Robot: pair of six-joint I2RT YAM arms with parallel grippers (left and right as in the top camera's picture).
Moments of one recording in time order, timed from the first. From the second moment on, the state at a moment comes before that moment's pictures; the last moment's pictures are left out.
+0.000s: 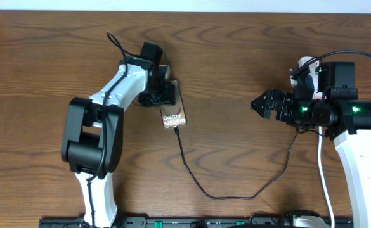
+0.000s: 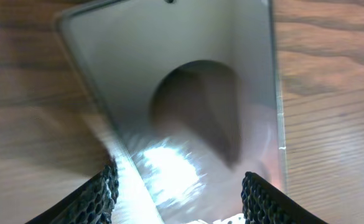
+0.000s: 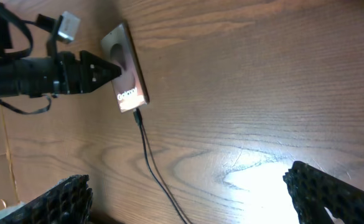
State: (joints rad) left arm -0.26 2.08 1.47 -0.82 0.26 -0.20; right arm 0.00 1.29 1.22 -1.06 -0.50 0.29
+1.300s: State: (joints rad) left arm -0.20 1.12 1.47 -1.25 0.12 -0.28; right arm -0.30 1.43 1.45 -1.16 -0.26 0.33
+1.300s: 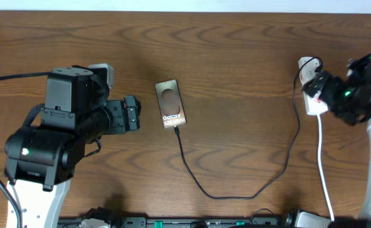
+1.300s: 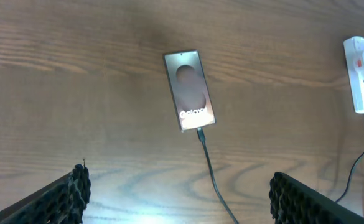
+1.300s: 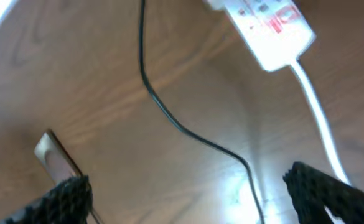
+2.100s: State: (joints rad) left arm -0.20 1.12 1.47 -1.26 0.12 -0.28; right arm -0.51 1.94 1.70 -1.07 -0.01 0.43
